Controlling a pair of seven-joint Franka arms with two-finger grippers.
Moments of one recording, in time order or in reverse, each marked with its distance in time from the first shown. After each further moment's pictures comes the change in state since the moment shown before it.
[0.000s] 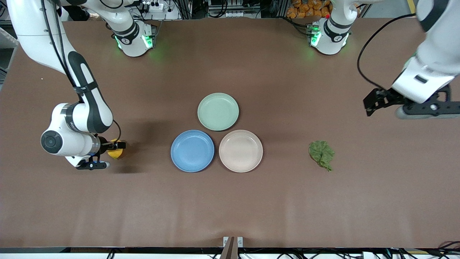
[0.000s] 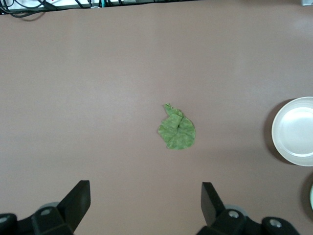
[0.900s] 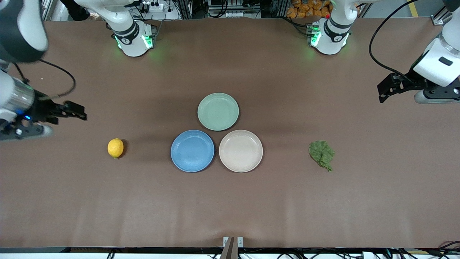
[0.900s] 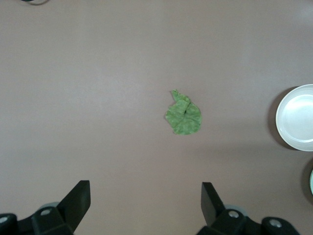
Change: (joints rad) left arm 0.035 -0.040 0.001 -0.008 -0.008 -0.066 0.017; right arm 0.024 -0.369 0.018 0.367 -0.001 -0.591 -0.007
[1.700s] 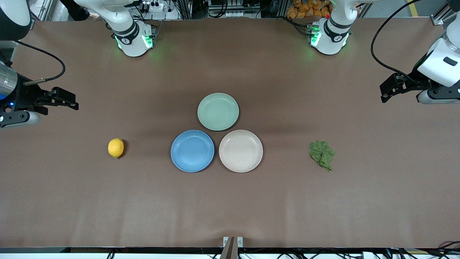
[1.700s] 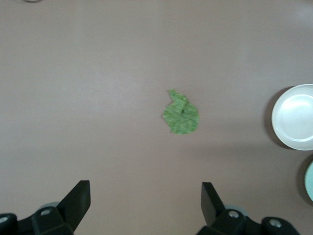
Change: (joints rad) left arm 0.005 0.000 0.000 -0.002 -0.046 -0.001 0.011; right arm 0.008 0.001 0.008 0.057 -0.002 -0.066 0.000
